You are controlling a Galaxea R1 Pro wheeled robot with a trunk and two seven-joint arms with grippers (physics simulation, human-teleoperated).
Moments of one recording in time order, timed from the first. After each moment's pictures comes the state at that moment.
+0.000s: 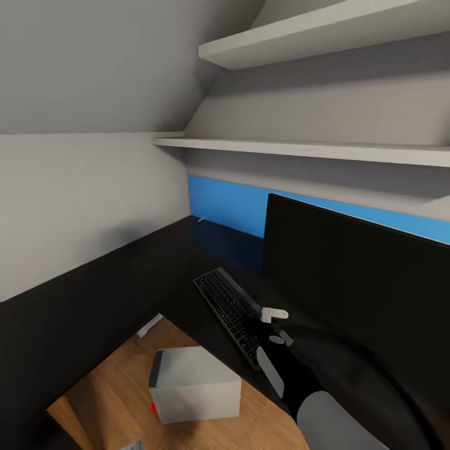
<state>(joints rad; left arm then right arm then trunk) -0.05 0.03 -0.11 -0.73 0.45 0.00 0.19 -0.64 0.17 0.24 -0.65 -0.27 0.10 -0.30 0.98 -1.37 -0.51</state>
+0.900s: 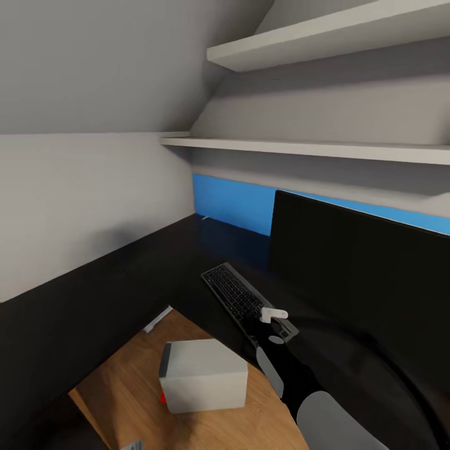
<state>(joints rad) -0.05 0.03 -0.11 -0.73 0.45 0.00 0.19 -0.64 0.17 0.24 -0.65 -0.27 0.10 -0.30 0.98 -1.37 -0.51</state>
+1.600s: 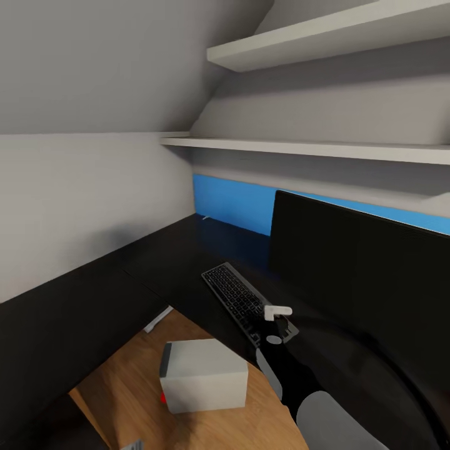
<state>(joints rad) -0.05 0.03 -0.11 -0.73 0.45 0.01 0.19 -0.64 0.17 0.25 -0.65 -0.13 0.09 -0.43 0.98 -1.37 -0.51</state>
